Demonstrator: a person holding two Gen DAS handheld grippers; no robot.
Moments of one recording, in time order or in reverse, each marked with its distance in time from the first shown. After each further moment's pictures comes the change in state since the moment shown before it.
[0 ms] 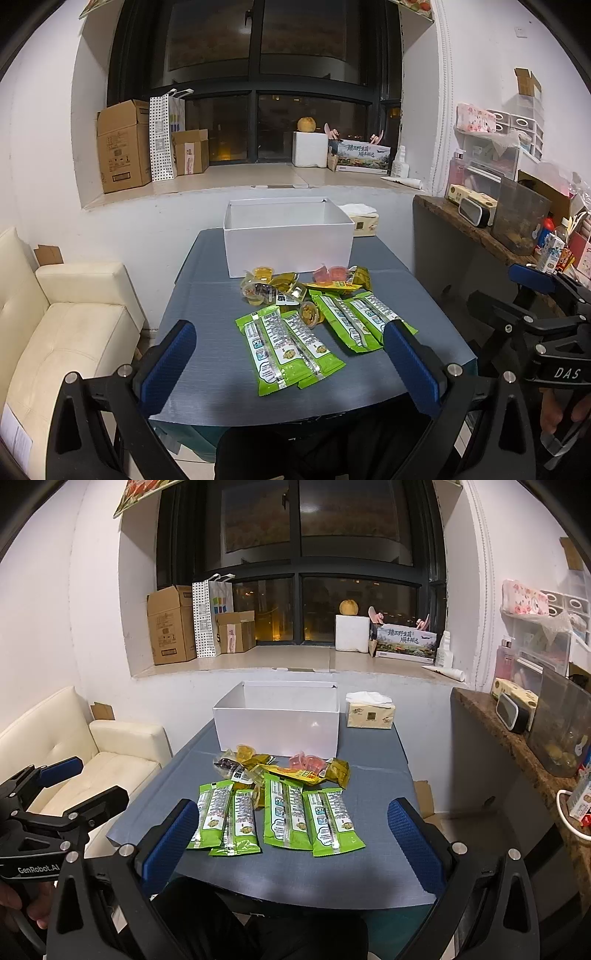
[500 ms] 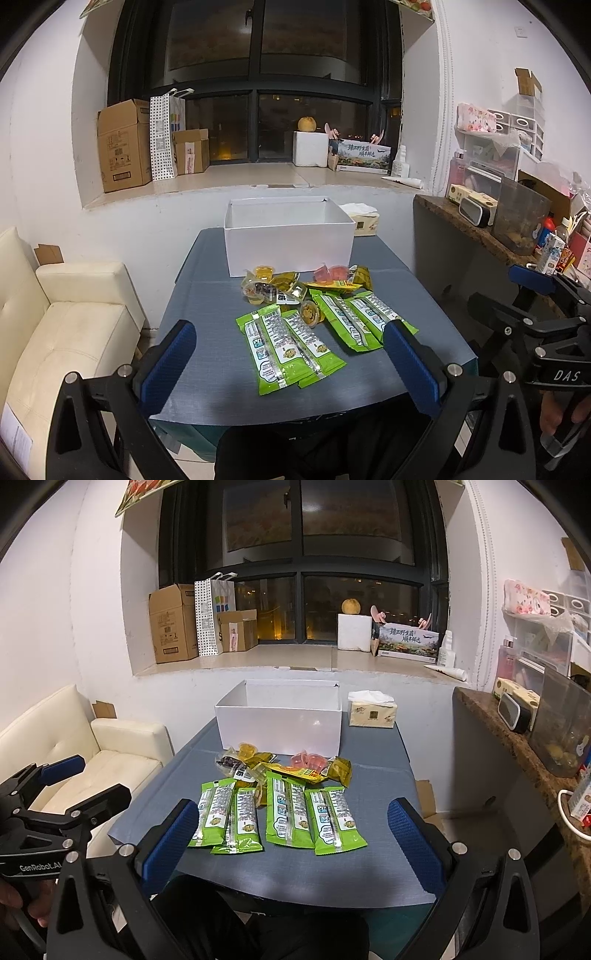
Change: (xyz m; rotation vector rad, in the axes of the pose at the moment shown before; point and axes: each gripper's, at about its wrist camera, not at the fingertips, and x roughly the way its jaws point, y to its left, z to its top) left arm 0.001 0.003 0.001 -0.002 0.005 -0.005; right arm -0.001 0.001 -0.001 -0.001 0.006 0.004
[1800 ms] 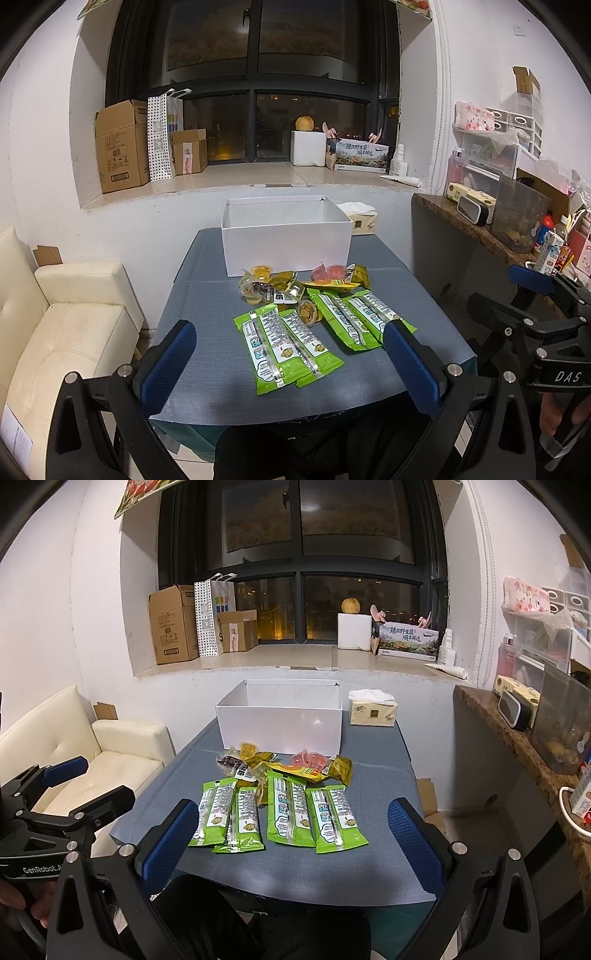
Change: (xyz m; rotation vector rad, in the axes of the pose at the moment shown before) left arm 0.001 -0.003 -0.002 0.004 0.001 -0.004; right arm -0.001 0.002 -0.001 0.005 0.002 0.004
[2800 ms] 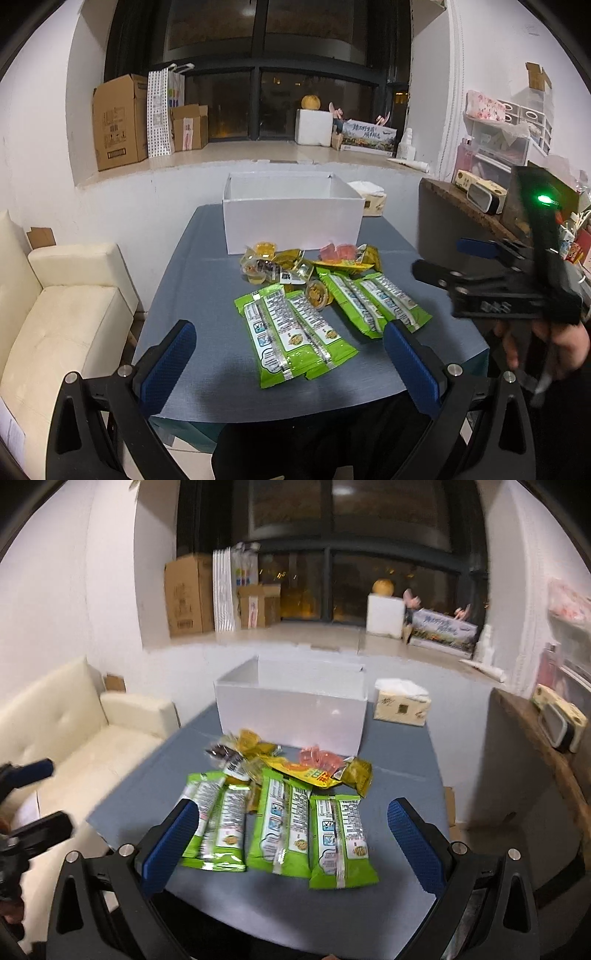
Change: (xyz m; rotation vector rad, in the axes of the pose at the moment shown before) left arm 0.046 0.018 -0.014 -0.029 0.075 -0.006; right arm 0.120 -0.021 0.013 -0.109 0.119 0.091
